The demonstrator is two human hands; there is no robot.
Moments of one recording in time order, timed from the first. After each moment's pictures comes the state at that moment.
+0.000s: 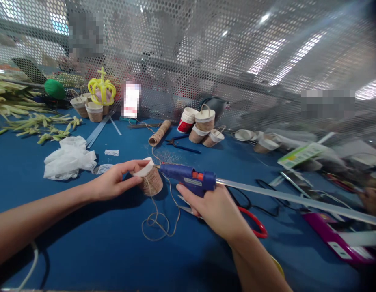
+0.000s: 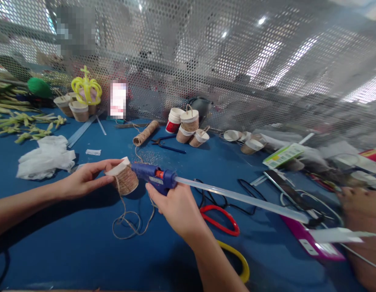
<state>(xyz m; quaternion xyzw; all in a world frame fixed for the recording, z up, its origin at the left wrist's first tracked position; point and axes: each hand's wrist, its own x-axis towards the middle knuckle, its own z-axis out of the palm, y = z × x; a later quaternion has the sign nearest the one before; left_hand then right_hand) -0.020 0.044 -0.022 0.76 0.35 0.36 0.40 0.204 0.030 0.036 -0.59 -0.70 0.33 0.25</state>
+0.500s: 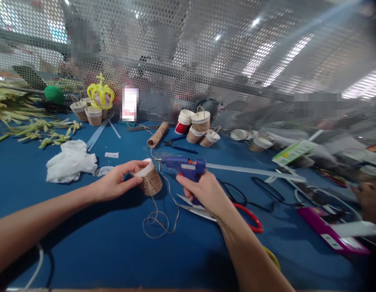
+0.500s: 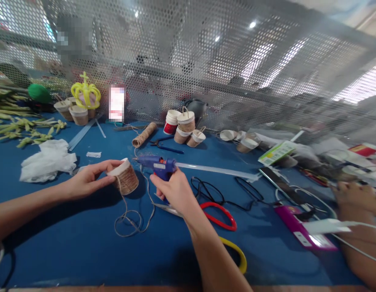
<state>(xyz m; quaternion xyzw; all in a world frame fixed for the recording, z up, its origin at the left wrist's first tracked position) -0.019 0.044 -0.020 0.77 0.37 0.36 0.38 0.214 0.053 0.018 -0.59 -0.69 0.32 0.26</state>
